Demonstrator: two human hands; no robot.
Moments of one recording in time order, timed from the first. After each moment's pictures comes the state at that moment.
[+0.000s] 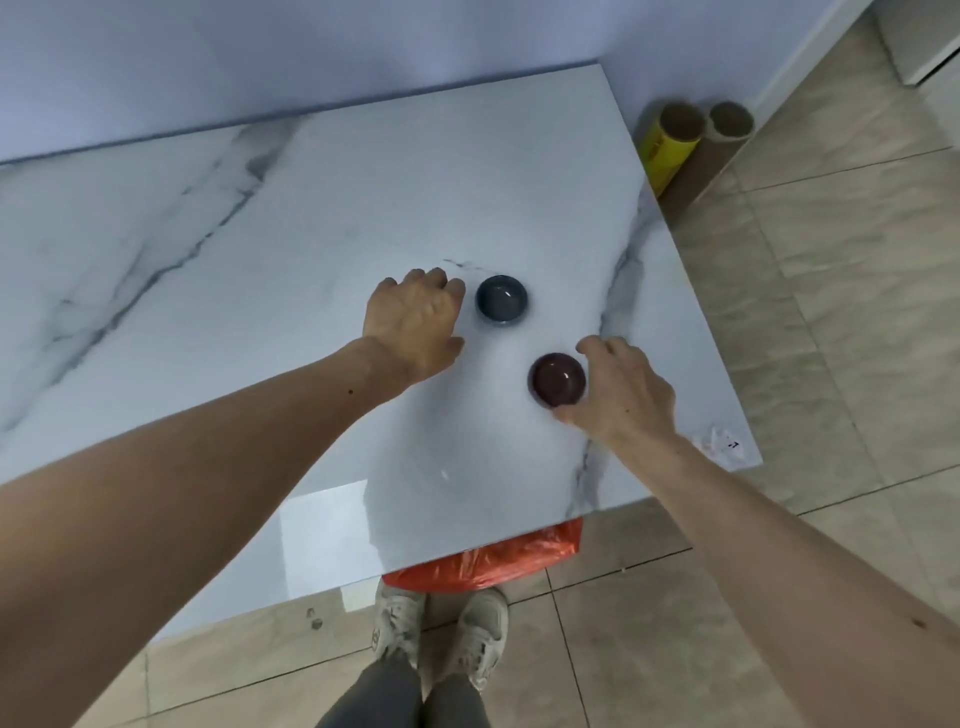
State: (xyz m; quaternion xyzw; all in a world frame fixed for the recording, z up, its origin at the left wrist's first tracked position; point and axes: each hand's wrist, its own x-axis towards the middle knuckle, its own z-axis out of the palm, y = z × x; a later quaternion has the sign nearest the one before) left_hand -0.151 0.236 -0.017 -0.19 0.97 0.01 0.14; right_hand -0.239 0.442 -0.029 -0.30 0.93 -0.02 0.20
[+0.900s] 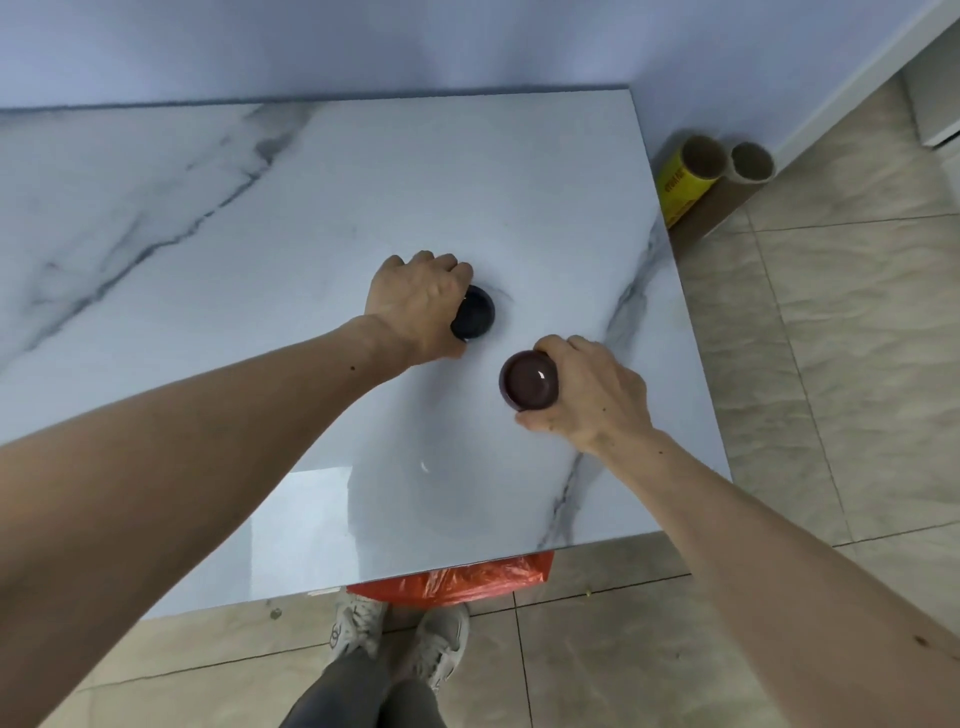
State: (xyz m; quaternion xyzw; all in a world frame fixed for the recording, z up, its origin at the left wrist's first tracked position) left_hand -0.176 0.221 -0.010 -0.22 0.97 0.05 0.13; right_hand -0.261 0.407 -0.011 -0.41 0.88 -0.05 0.23
